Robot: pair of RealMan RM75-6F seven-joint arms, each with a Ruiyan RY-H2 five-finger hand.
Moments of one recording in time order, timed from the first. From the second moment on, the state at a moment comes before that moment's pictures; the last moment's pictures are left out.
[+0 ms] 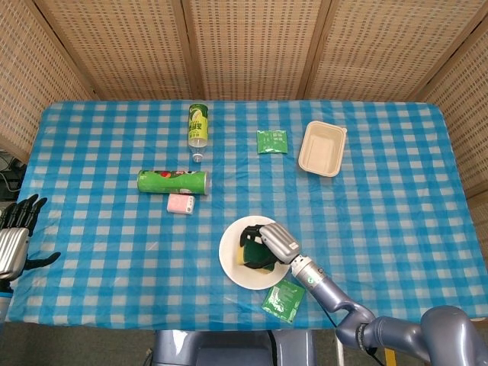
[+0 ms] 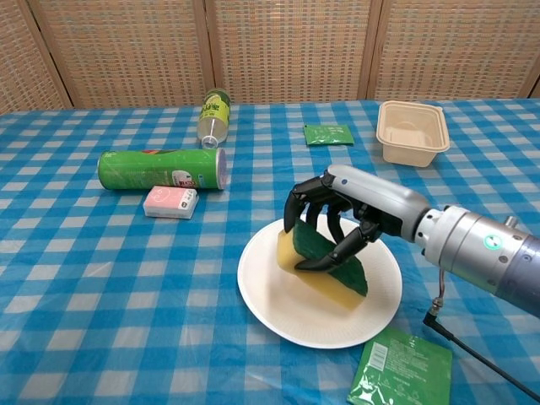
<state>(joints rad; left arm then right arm) -0.18 -1.17 -0.07 -1.51 1.39 1.34 -0.01 0.71 -1.79 0.06 -1.18 -1.56 1.08 0.51</state>
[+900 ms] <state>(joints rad) -0.18 -1.16 -0.07 -1.50 1.39 1.34 -0.02 0.70 -1.81 0.03 -1.09 -1.64 1.18 0.62</state>
